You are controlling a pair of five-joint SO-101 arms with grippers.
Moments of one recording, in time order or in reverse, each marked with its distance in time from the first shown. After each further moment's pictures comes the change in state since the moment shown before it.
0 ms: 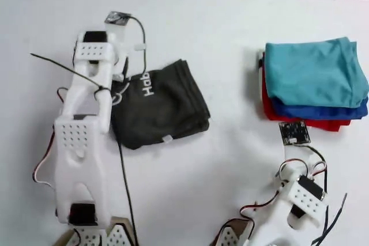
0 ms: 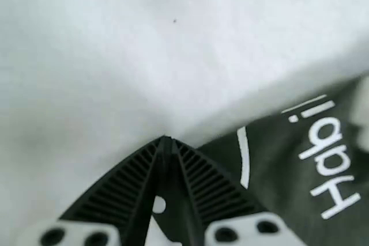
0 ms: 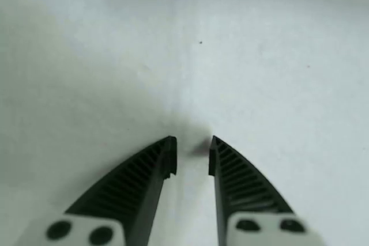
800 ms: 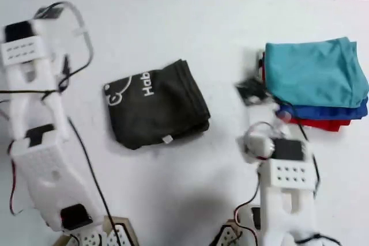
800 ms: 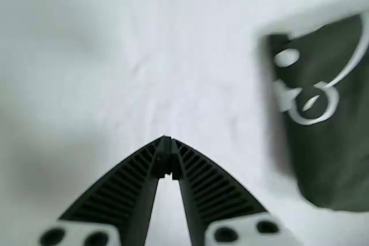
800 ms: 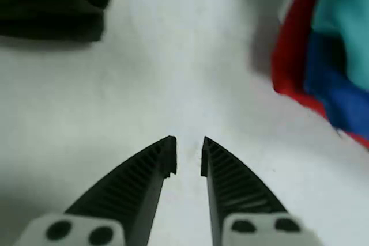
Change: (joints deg) left arm -20.3 -20.4 7.9 19.7 -6.8; right arm -38.8 3.9 -31.6 27.2 -19.2
